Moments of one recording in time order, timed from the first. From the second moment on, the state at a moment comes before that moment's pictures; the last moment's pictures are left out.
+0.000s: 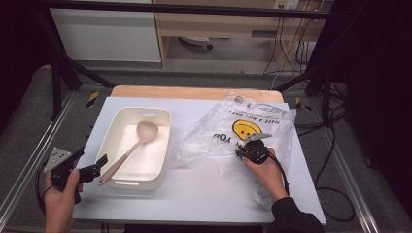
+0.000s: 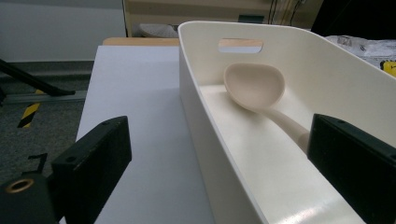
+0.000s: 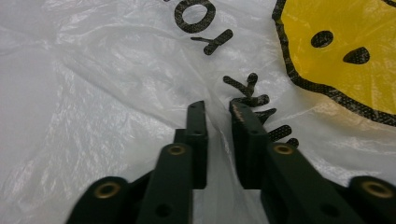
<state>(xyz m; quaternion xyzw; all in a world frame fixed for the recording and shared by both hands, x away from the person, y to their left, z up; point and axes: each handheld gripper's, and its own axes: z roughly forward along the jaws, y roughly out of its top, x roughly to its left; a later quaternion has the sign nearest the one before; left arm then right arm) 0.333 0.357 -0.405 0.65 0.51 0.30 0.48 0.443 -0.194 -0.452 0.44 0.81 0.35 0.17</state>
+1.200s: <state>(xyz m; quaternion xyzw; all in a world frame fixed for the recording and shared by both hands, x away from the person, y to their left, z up) 0.322 0.171 -0.359 0.73 0.40 0.25 0.50 0.419 -0.187 -0.417 0.44 0.77 0.43 0.18</state>
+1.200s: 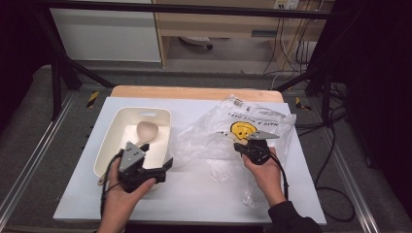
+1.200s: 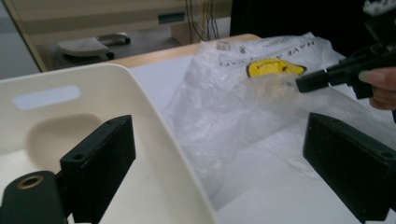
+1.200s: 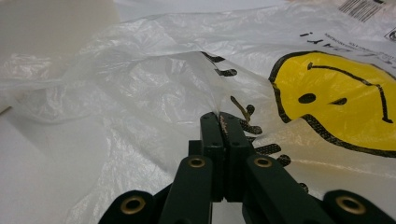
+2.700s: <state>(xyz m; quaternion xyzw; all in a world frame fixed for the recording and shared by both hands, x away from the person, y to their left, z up) 0.387 0.010 -0.460 0.85 0.31 0.15 0.39 0.433 -0.193 -0.387 0.44 0.74 0.47 0.19</state>
